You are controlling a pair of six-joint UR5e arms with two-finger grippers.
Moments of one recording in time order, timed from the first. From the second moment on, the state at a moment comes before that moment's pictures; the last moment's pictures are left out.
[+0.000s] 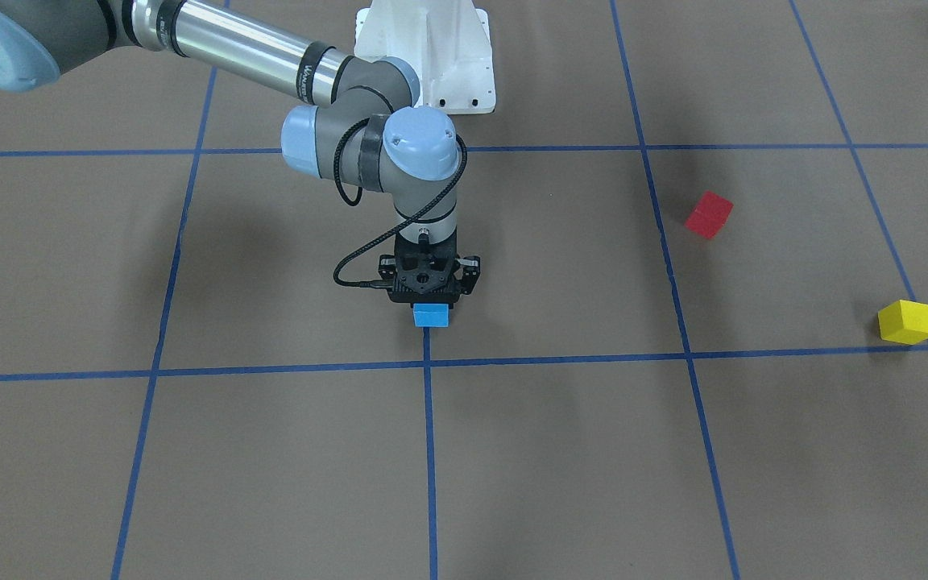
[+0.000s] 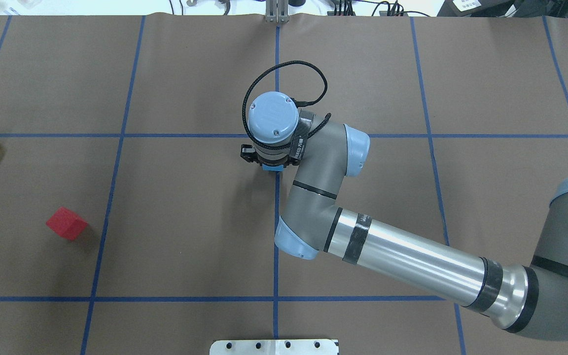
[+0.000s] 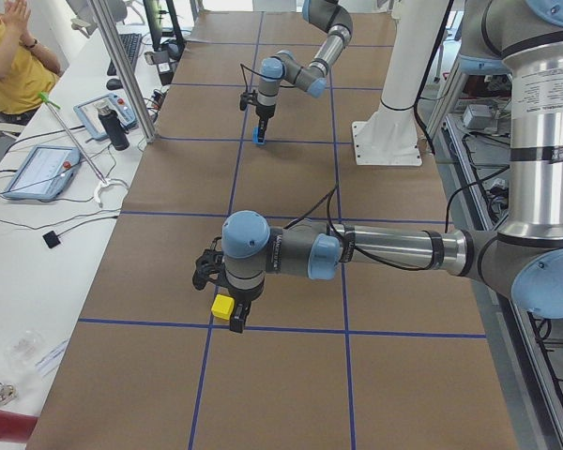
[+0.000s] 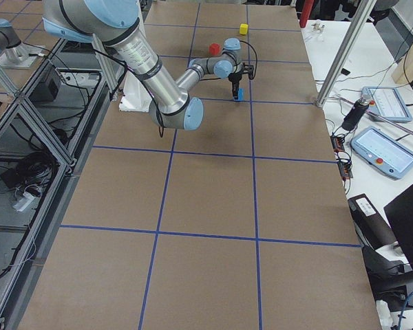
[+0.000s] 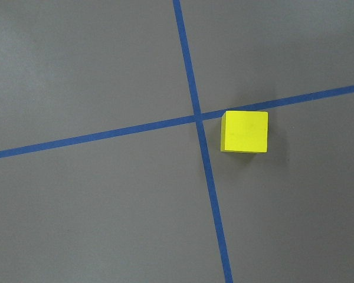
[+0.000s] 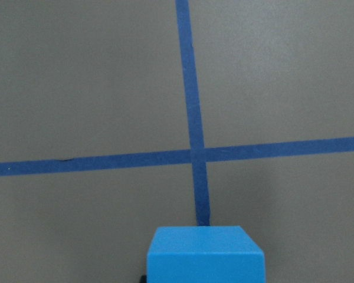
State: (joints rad) left arm -1.59 -1.48 -1.72 -1.63 -2.33 0.11; right arm 0.51 -0.65 1.26 -1.39 1.75 1.29
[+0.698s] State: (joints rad) left arm -1.59 -1.48 -1.72 -1.63 -2.33 0.11; right arm 0.51 -0.66 1.27 -1.39 1.74 1.25
